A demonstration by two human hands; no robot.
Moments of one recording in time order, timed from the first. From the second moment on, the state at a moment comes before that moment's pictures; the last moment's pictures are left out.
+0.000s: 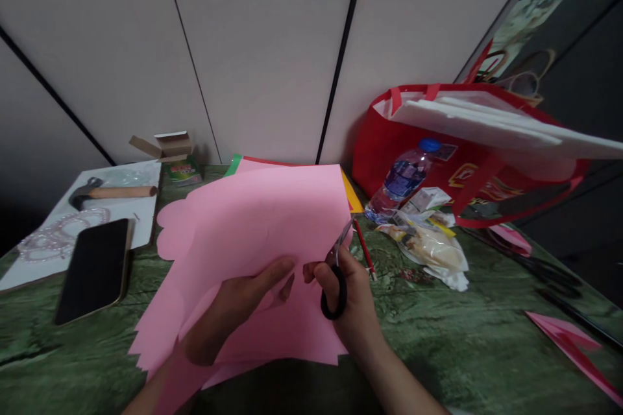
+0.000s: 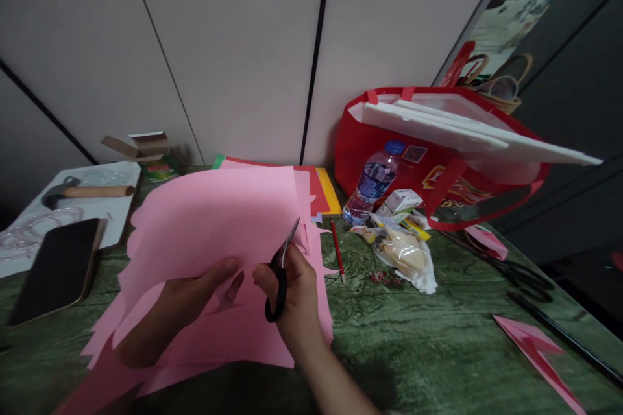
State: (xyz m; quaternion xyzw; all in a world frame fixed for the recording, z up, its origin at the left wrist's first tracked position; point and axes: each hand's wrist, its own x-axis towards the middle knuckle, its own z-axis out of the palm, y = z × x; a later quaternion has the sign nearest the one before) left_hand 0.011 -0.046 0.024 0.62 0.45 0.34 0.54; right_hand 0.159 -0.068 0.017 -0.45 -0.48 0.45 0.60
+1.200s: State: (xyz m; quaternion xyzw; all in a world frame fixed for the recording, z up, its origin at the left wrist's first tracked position) left_hand 0.012 -0.044 0.027 0.56 0.44 0.42 0.56; right_hand 0.157 -0.068 0.008 -0.45 -0.46 0.48 0.59
